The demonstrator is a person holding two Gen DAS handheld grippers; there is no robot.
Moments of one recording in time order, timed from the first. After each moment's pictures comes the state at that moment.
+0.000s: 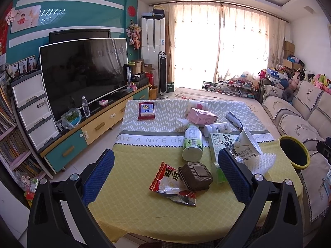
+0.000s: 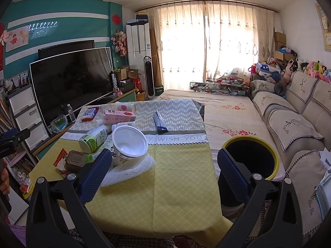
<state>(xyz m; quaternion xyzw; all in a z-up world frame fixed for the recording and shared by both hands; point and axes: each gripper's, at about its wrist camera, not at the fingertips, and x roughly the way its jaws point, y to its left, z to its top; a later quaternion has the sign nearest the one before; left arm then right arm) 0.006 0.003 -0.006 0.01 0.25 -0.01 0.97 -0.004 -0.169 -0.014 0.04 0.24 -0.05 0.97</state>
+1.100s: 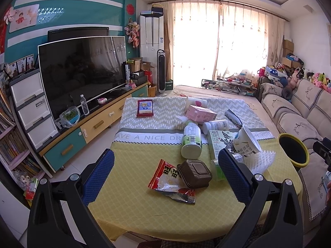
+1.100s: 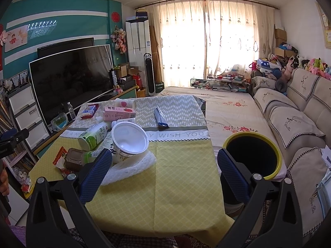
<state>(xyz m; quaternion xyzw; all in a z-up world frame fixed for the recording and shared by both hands) 0.008 -0.001 -0.010 0.01 0.25 -0.01 0.97 0.004 -0.164 -0.024 0.05 0.25 -0.04 0.97</state>
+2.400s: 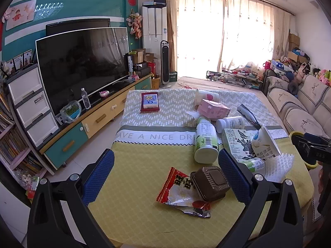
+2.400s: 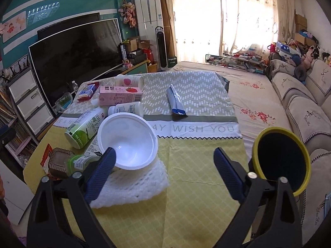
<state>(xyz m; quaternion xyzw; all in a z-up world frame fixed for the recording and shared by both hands) 0.075 0.008 -0.033 0.01 0.29 0.00 0.96 0.144 -0.165 -0.067 0.05 0.36 0.02 0.93</state>
